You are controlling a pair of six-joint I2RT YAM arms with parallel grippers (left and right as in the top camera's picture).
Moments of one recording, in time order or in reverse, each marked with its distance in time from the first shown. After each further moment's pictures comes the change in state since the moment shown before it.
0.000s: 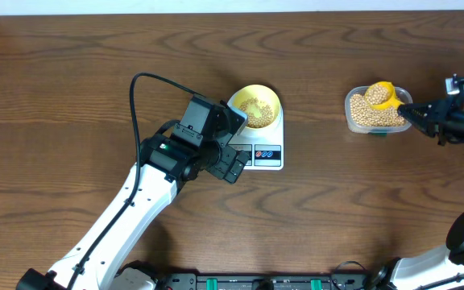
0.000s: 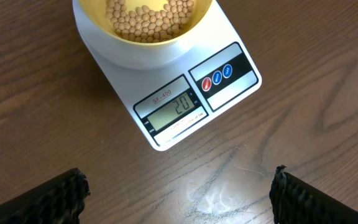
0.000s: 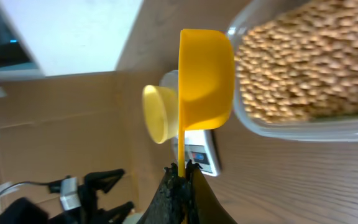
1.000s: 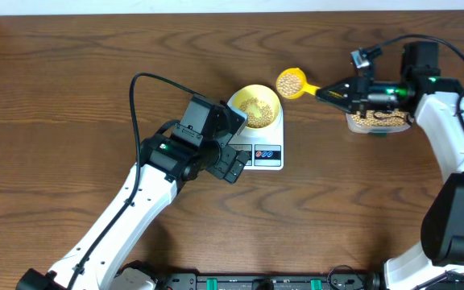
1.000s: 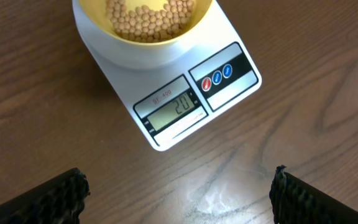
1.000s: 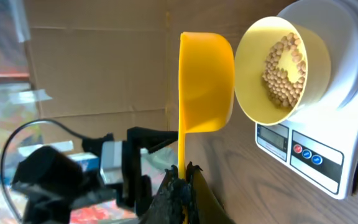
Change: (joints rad) left arm 0.000 0.000 0.000 0.000 0.000 0.000; right arm 0.483 0.000 -0.003 0.356 -0.158 0.357
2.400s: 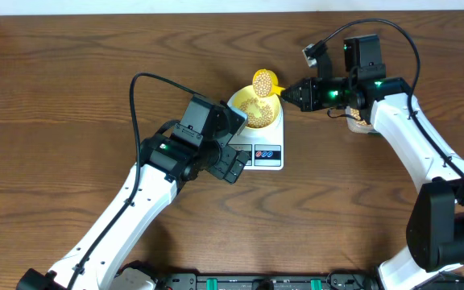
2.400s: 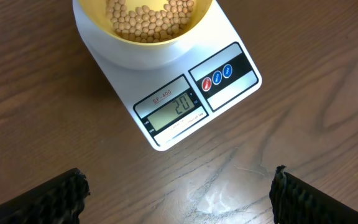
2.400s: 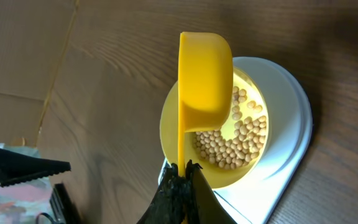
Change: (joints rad) left arm 0.000 0.000 0.000 0.000 0.000 0.000; right arm 0.257 0.000 0.000 0.206 0.491 -0.195
